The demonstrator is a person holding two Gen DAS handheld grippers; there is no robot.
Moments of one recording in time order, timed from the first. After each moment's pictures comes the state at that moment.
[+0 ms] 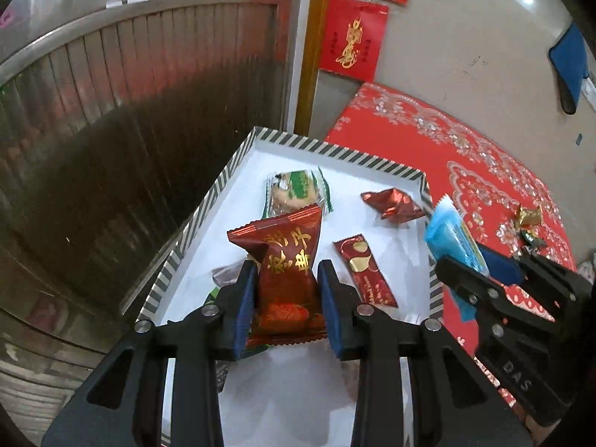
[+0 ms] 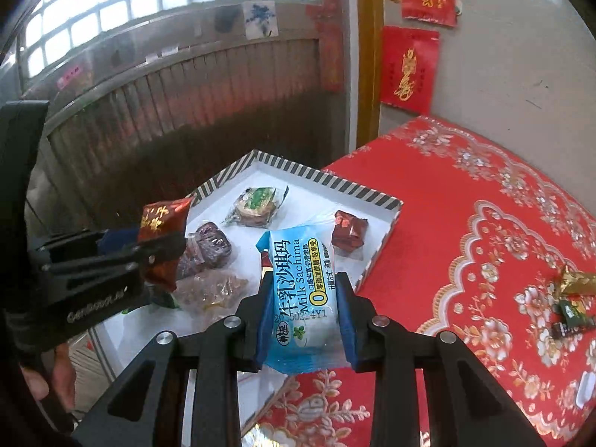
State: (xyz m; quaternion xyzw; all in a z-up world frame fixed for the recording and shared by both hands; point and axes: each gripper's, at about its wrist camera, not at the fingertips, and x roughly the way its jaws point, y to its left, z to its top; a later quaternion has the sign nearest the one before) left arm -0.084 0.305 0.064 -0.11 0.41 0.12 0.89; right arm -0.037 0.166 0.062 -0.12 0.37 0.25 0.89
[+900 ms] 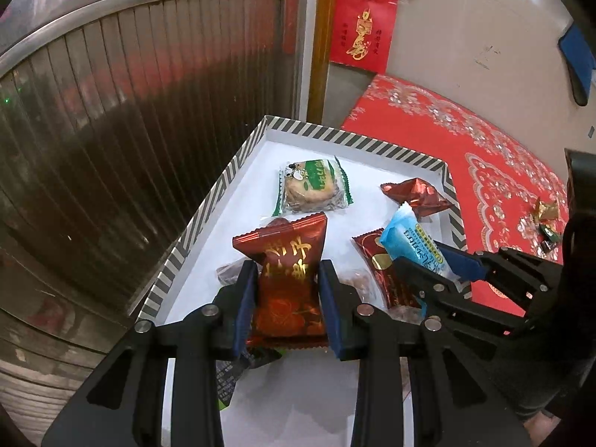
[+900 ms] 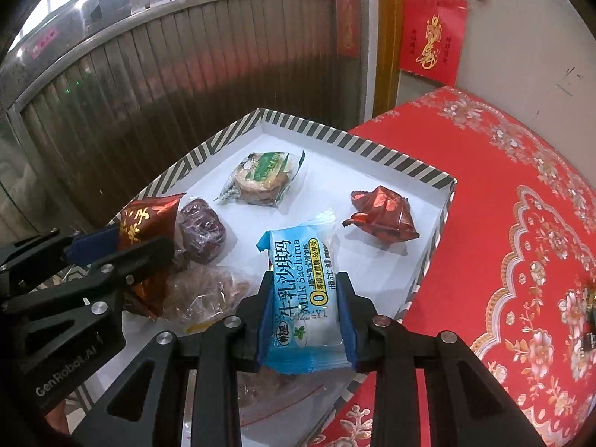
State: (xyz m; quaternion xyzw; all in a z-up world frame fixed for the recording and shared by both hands) left arm -0.074 0.311 0.048 -0.10 0.42 0.14 0.89; right arm -0.004 0.202 0.018 -0.14 0.42 0.26 0.86
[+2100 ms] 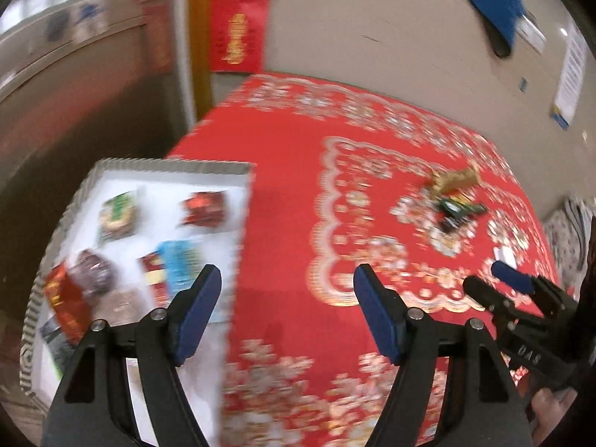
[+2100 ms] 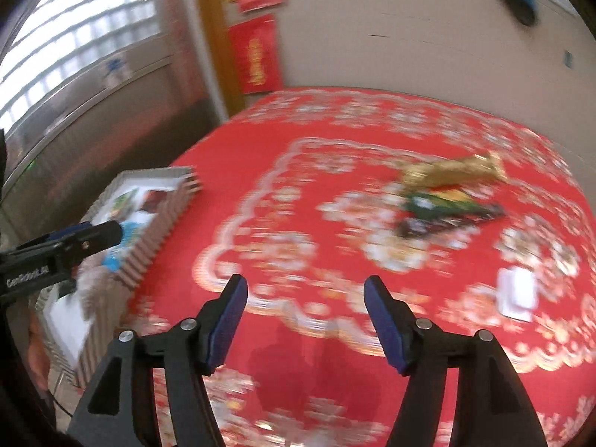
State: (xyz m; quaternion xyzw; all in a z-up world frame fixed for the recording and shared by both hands) left arm -0.032 0.140 0.087 -0.06 0.42 0.01 0.90; right arm -0.047 -0.066 0.066 -0.01 0.39 0.10 0.92
